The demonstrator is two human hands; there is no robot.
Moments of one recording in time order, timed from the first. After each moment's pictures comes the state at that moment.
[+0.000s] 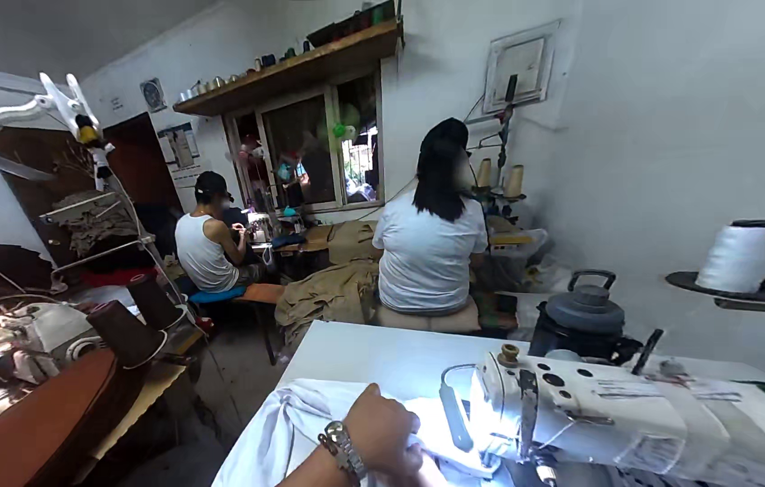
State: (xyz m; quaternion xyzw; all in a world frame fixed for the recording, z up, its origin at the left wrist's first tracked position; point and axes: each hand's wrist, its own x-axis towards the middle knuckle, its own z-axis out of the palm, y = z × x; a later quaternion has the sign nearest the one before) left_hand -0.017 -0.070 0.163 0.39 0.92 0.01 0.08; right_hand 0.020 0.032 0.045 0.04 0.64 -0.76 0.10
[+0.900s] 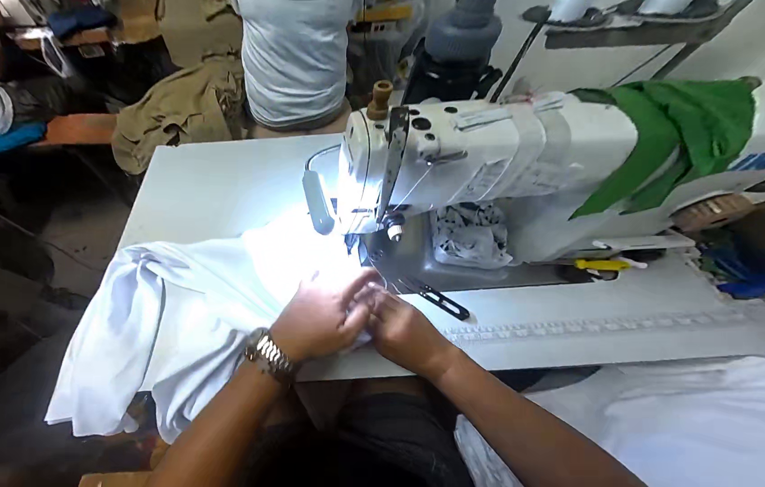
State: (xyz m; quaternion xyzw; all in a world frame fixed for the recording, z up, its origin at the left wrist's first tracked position) left_hand 0.056 -0.017 0.068 0.44 0.84 0.31 0.02; right_hand 0.118 0.174 -0.010 -0.29 0.90 -0.18 -0.27
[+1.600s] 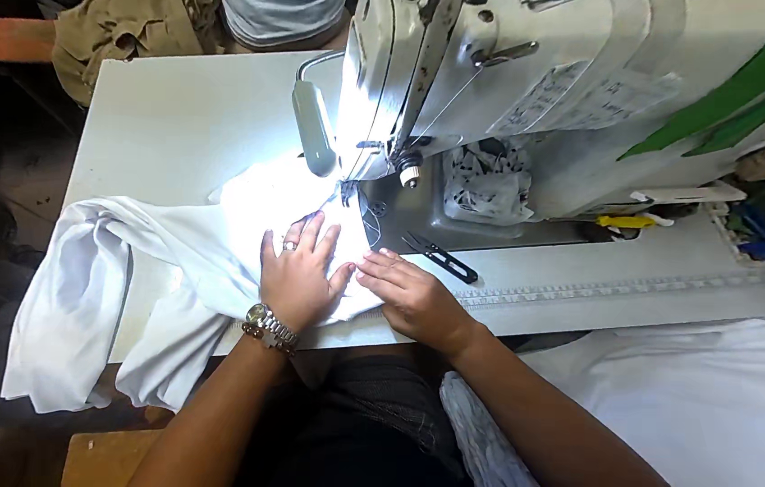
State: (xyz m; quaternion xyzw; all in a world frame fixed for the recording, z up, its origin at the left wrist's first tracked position) left_hand 0.046 -0.009 -0.002 0.29 0.95 0.12 -0.01; right_hand 0.129 0.192 -0.010 -0.30 0.91 -0.21 -0.21
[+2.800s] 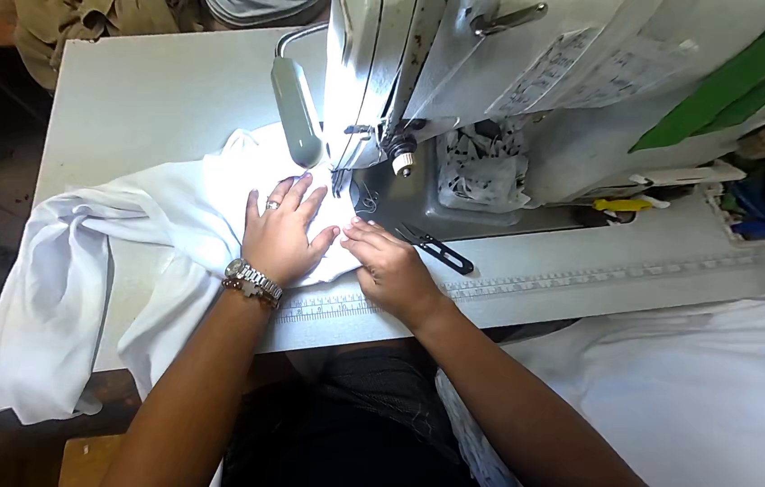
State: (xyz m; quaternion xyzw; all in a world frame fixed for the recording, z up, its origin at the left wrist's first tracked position) left_hand -0.006 -0.008 0.012 0.32 0.93 0.15 0.03; right_hand 0.100 0.167 -0.007 -0.18 0.93 -0.24 -0.23
